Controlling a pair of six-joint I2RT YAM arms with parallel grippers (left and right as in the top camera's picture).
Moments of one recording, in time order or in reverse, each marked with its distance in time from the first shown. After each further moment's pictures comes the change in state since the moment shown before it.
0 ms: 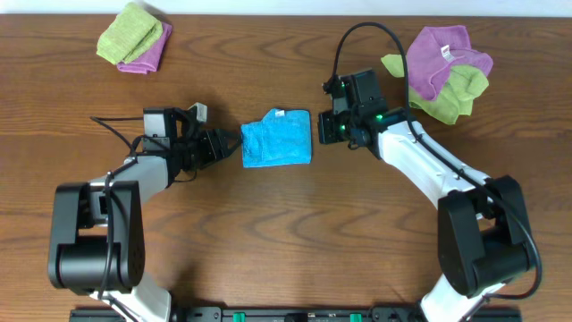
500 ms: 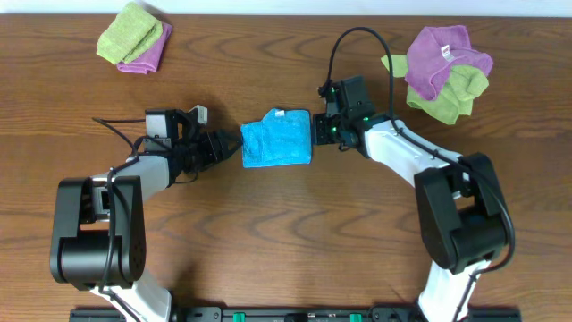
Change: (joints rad) left arm 0.000 0.021 0.000 0.014 -0.009 -0.010; right arm 0.017 0.142 0.000 0.123 0.013 0.086
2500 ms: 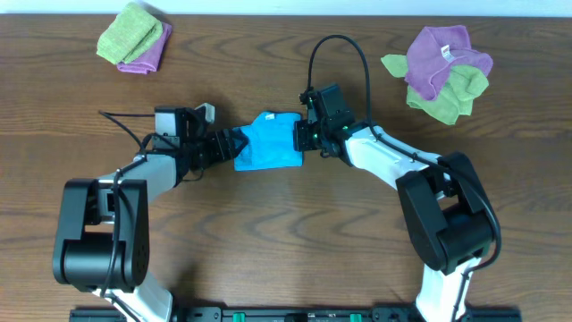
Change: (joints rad) left arm -0.061 -0.011 0.013 -0.020 -0.099 0.031; right arm 0.096 0.026 0.000 0.050 0.014 0.075
